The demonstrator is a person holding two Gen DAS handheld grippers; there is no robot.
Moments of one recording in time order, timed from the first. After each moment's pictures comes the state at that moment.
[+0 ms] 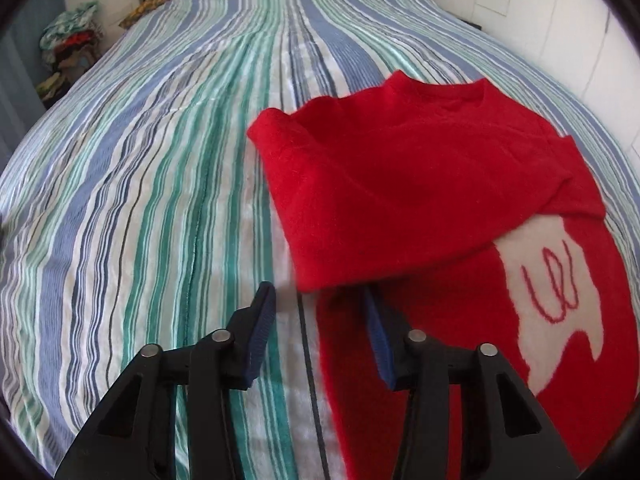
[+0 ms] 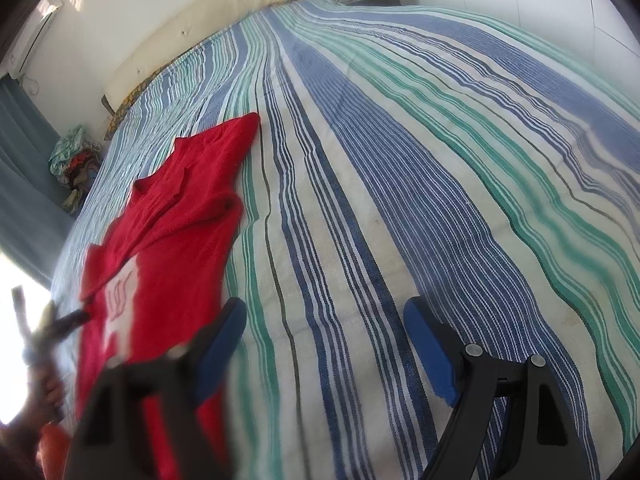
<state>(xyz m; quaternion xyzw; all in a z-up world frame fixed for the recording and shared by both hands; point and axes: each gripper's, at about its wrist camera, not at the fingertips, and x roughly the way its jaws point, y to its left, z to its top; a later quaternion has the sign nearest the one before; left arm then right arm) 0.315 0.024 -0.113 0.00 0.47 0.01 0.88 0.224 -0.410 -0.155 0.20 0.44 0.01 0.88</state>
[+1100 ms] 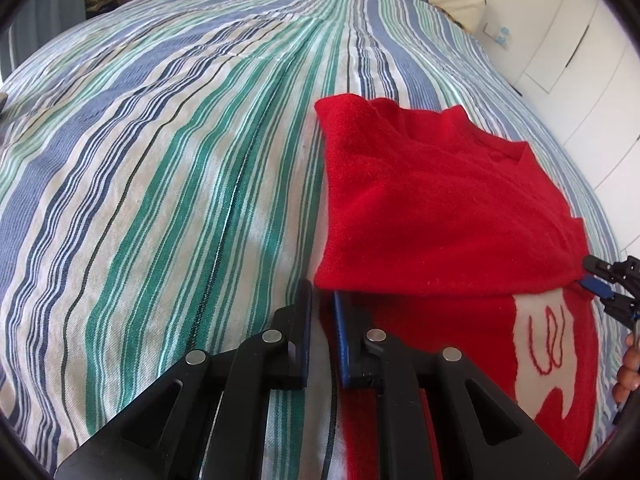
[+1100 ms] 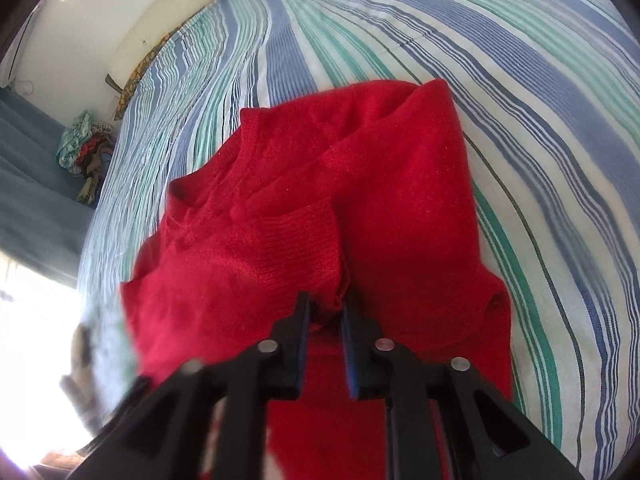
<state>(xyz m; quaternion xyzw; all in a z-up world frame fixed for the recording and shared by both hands) 0.304 0.061 -0.129 -0.15 0.47 0.02 0.87 0.387 -0.275 -0.152 0.24 0.51 0.06 0.82</state>
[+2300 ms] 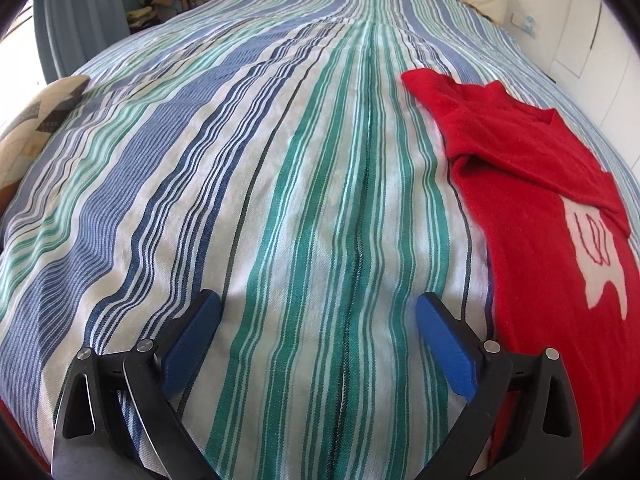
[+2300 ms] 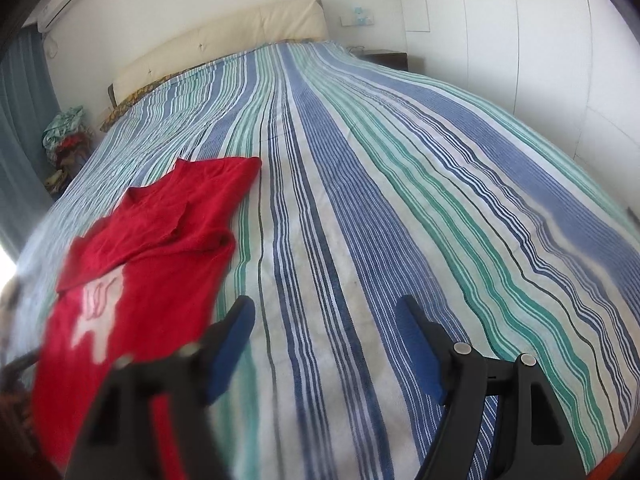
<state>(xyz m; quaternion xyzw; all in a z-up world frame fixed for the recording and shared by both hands) 0.210 0.090 -0.137 -0.09 0.47 0.10 0.87 0.210 -0.403 -0.120 0.10 0.37 -0.03 0.92</state>
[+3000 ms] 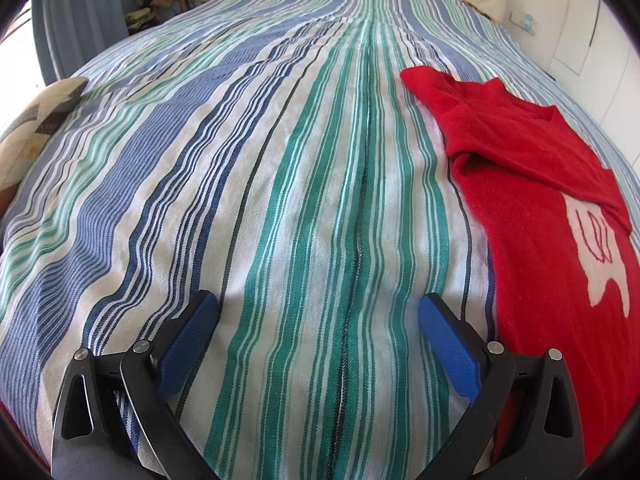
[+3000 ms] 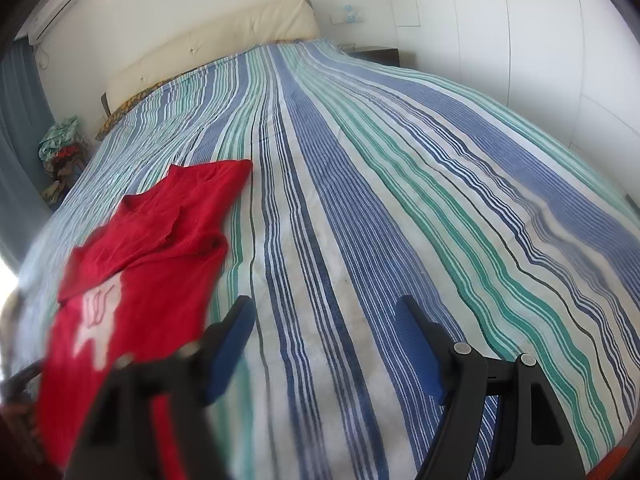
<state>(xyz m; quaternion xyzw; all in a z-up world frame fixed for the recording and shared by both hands) 0.211 0.090 -0.138 -0.08 0.47 0.10 0.87 0.208 -0.412 -0.121 0.12 0.37 -0.04 0.92</state>
